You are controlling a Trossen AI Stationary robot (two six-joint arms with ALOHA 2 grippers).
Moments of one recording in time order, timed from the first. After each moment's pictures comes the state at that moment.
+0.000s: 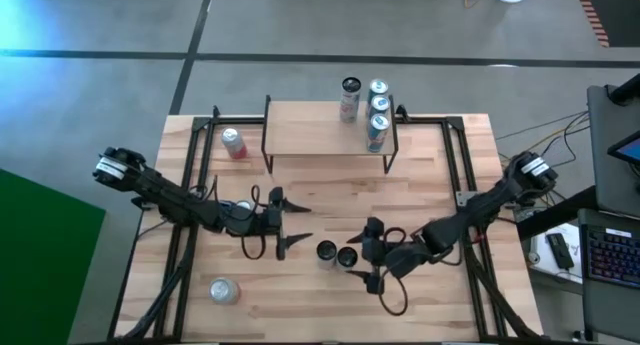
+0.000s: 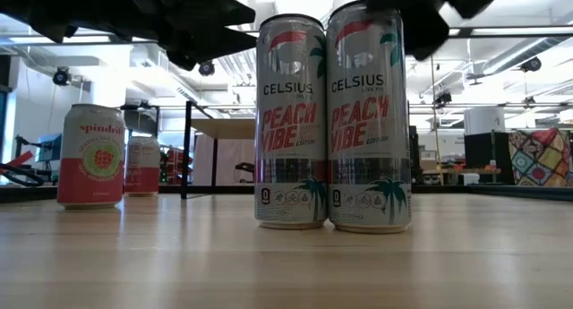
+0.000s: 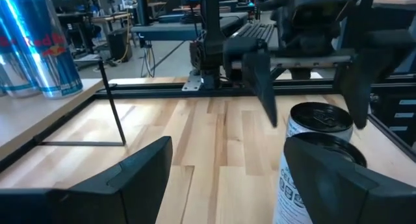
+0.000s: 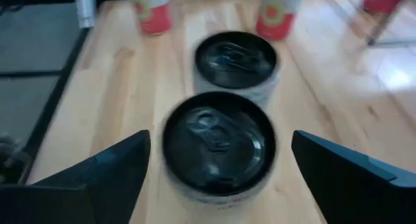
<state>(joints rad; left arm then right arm) -0.34 1.41 0.53 0.77 -0.44 -0.01 0.53 1.55 0.91 0.04 0.47 0.38</state>
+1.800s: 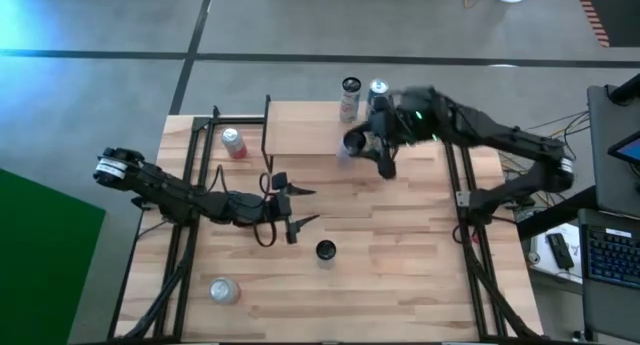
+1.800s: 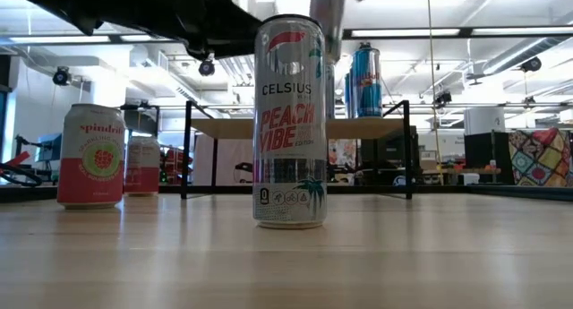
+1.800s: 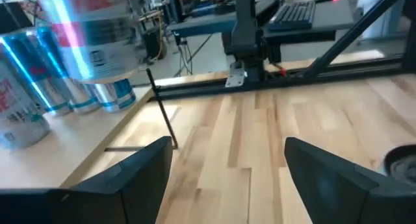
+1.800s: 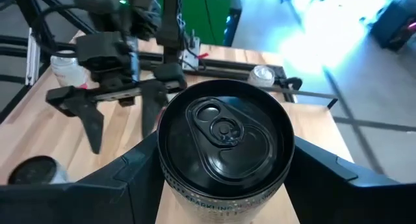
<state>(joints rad) -0.23 1.41 0.62 0.63 -0.47 0.13 -0.29 1.35 1.50 -0.58 -0.26 -0.26</state>
